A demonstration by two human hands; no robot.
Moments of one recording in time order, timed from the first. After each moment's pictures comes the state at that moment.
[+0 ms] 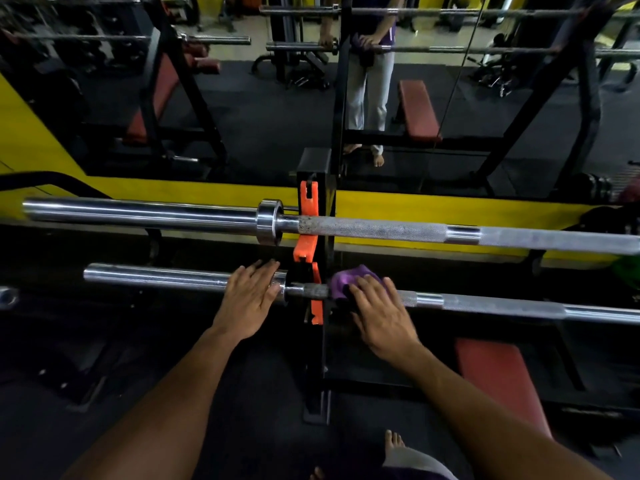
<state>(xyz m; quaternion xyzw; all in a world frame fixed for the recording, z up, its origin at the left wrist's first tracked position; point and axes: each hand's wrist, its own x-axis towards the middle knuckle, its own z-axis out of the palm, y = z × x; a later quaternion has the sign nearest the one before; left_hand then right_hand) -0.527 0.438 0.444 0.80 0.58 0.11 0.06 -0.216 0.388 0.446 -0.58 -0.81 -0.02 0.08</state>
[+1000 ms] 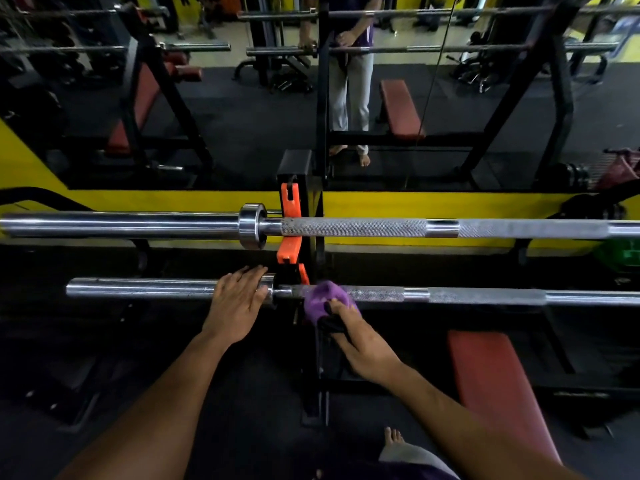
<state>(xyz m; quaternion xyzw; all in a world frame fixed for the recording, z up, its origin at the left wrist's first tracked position) -0.526 0.442 0.443 0.80 0.59 0.12 0.05 -0.234 0.349 0.447 -0.51 -0.74 0.33 0.28</state>
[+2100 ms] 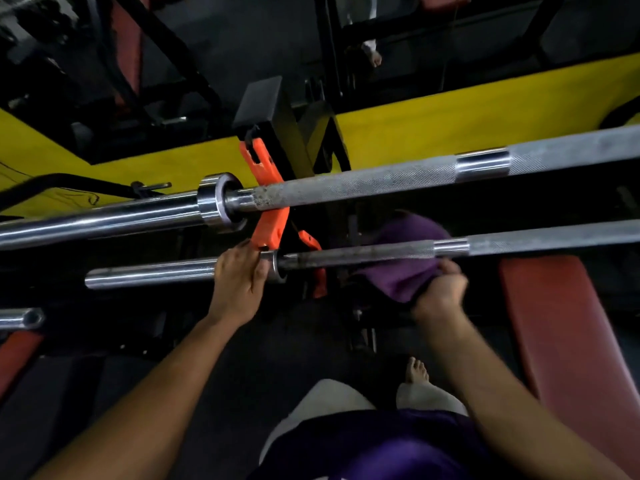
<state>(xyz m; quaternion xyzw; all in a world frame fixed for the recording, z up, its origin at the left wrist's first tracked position) -0.521 0.446 0.449 0.80 0.58 0.13 0.03 -0.194 0.400 0.430 -0.40 0.17 0.61 0.66</state>
